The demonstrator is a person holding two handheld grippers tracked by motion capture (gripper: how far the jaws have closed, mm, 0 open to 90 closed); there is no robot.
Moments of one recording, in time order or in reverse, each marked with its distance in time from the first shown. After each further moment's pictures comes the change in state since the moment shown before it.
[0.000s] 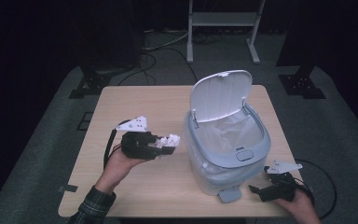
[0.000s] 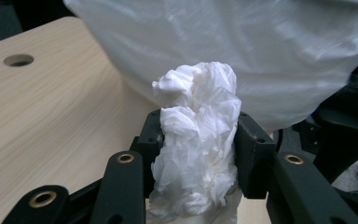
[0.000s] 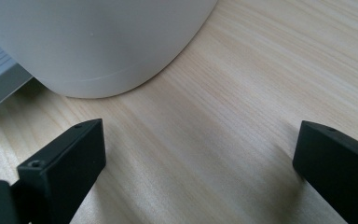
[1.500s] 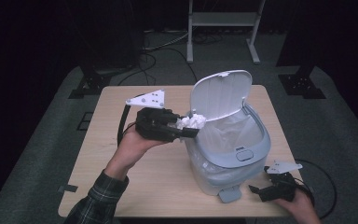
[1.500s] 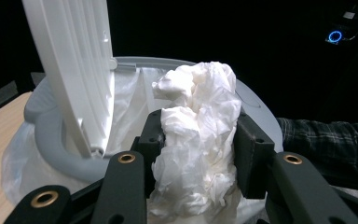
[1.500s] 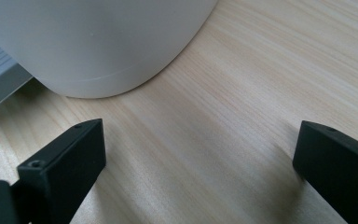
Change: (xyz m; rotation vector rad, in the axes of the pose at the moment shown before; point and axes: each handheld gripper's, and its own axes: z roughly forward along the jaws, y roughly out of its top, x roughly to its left) left arm -0.029 0.098 0.015 -0.089 -0.132 0.118; right arm 0.000 0.000 0.000 0.000 0.000 0.000
